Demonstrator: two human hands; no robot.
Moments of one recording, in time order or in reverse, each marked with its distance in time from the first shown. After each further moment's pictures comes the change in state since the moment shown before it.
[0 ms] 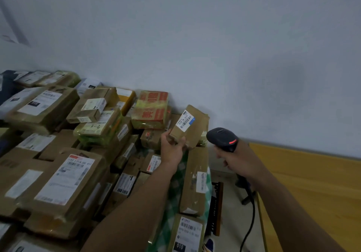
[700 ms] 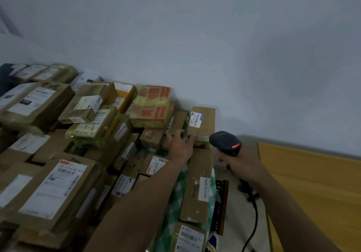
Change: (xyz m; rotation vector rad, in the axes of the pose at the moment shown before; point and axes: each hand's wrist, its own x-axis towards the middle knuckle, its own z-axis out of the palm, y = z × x) left_hand 0.055 -0.017 0.036 0.692 0.040 0.093; right_hand 0.051 0.027 0.001 -0.022 -0.075 0.055
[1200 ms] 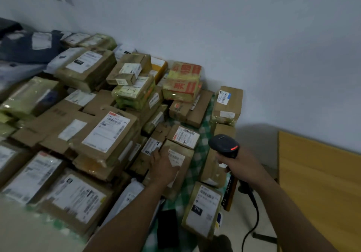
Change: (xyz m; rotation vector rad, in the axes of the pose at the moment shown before) left_hand -0.125 -0.175 -0.097 0.394 -0.041 -0.126; right_hand -0.078 -0.003 0.077 -0.042 -0.232 0.020
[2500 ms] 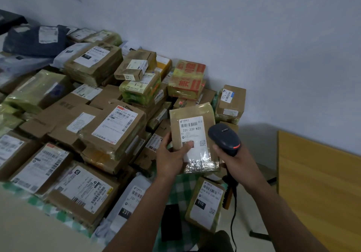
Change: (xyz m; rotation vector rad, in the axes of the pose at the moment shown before) left_hand -0.076 0.064 -0.066 -1.089 0.093 0.001; right_hand -0.026 -0.007 0.037 0.251 0.134 -0.135
